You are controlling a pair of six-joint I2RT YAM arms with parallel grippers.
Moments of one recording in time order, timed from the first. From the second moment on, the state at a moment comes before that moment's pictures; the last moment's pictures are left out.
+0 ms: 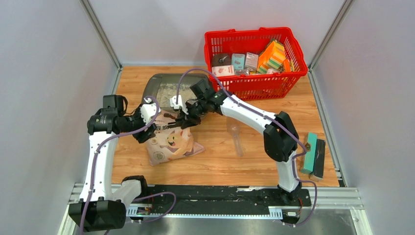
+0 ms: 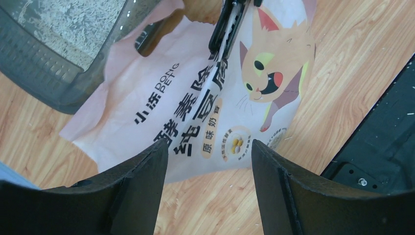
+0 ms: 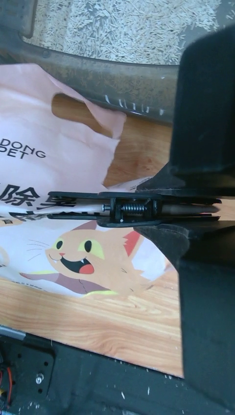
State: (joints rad) left arm 0.11 1.00 1.10 -1.16 0.63 1.00; right arm 0.83 2.02 1.75 -0.57 -0.74 -0.67
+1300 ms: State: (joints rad) left arm 0.07 1.25 1.05 -1.10 0.77 1.14; right arm 0.13 1.52 0.96 -0.79 -0.27 -0.74
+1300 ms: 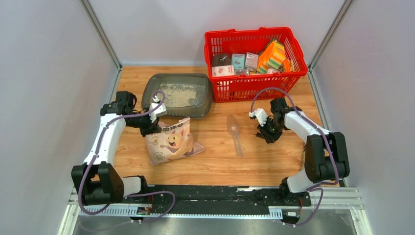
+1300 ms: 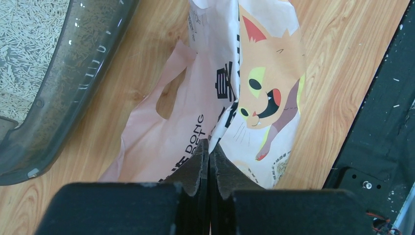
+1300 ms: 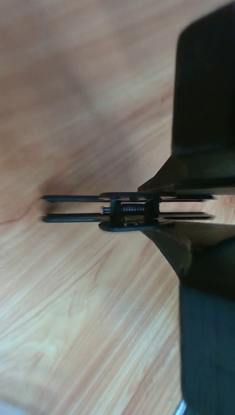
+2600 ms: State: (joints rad) left arm -0.04 0.79 0.75 -0.79 0.69 0.72; right arm 0.74 2.00 1.71 -0.63 -0.93 -0.20
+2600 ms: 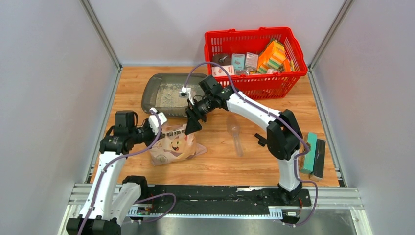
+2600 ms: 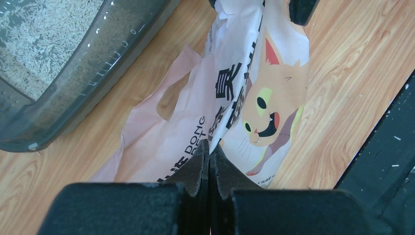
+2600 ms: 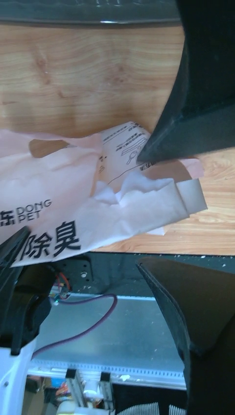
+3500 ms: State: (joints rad) left arm 0.08 0.89 0.97 -0.79 0.19 -0.01; right arm 0.78 1.94 1.72 -0.62 -0.84 -0.41
